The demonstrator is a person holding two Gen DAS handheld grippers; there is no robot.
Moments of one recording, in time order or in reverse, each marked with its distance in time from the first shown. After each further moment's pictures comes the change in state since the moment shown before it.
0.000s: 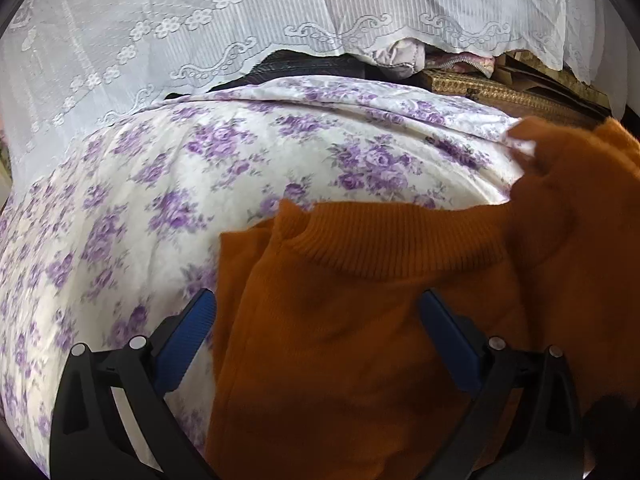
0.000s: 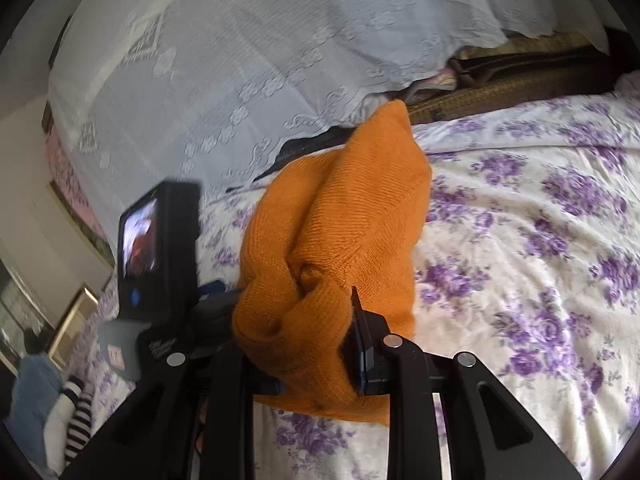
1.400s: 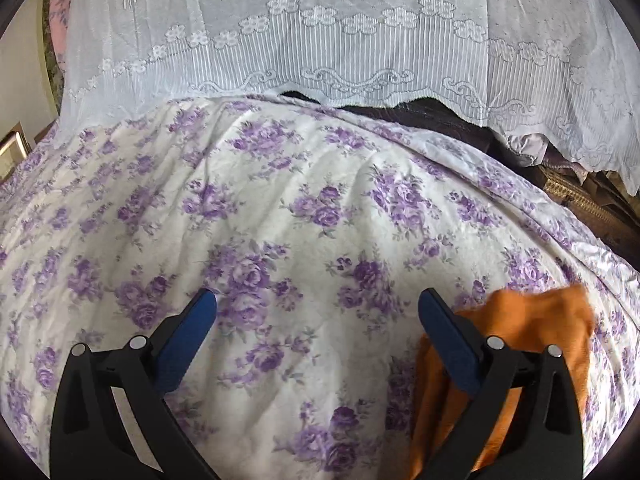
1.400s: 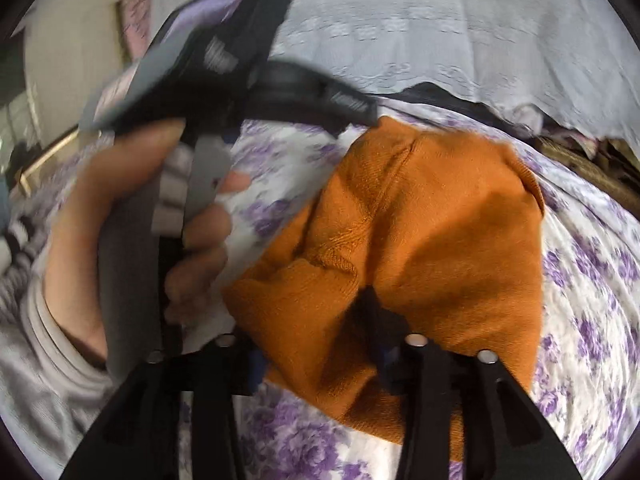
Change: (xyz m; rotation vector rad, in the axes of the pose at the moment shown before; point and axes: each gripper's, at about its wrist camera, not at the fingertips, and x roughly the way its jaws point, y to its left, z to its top) left arm 0.009 0.152 0.030 -0.294 -0.057 0.096; right arm 0.081 0.142 -0.045 -0.556 0.232 -0.008
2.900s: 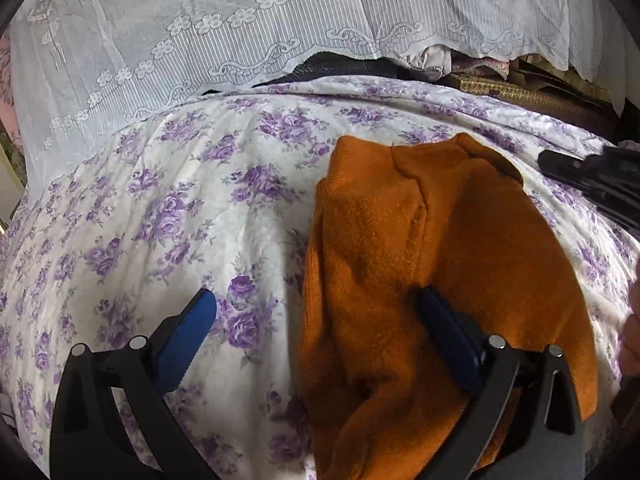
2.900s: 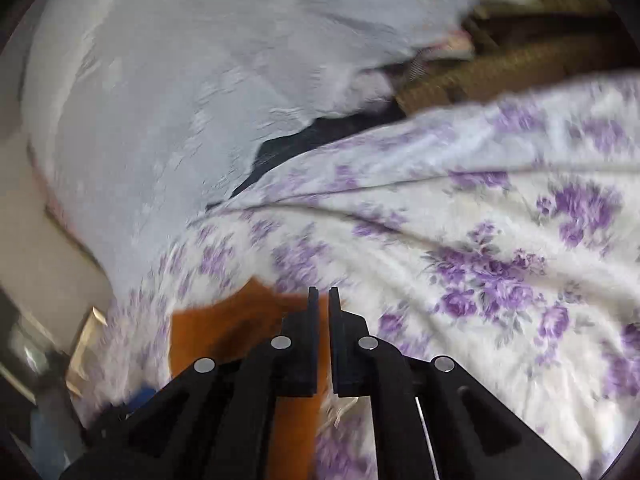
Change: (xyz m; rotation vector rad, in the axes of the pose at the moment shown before) left arm -0.036 -0.055 -0.087 0.315 -0.005 -0.060; right arm -0.020 -0.215 0.006 0.626 -0.157 0.117
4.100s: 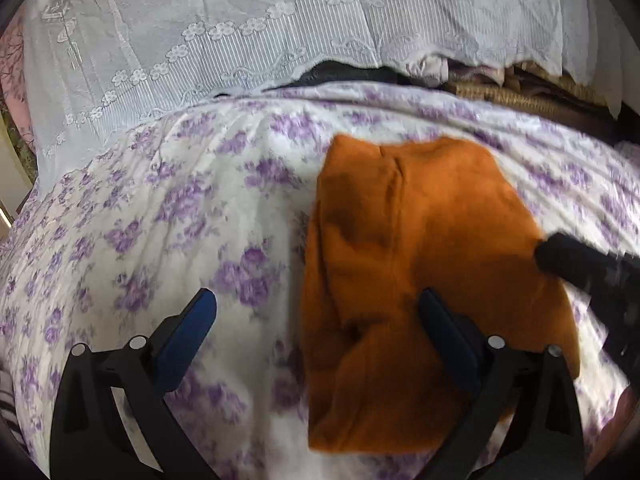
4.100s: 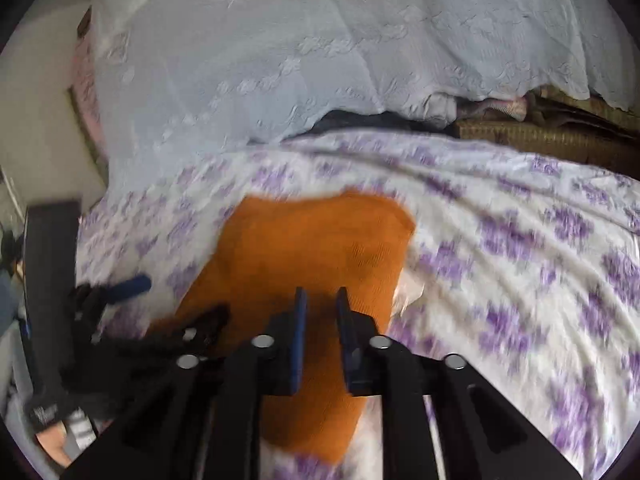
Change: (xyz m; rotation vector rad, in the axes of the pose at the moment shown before) left arm -0.022 -0.001 -0.020 -0.014 -0.008 0.012; right arm -0.042 0.076 -0.098 -0.369 0.040 -0.129
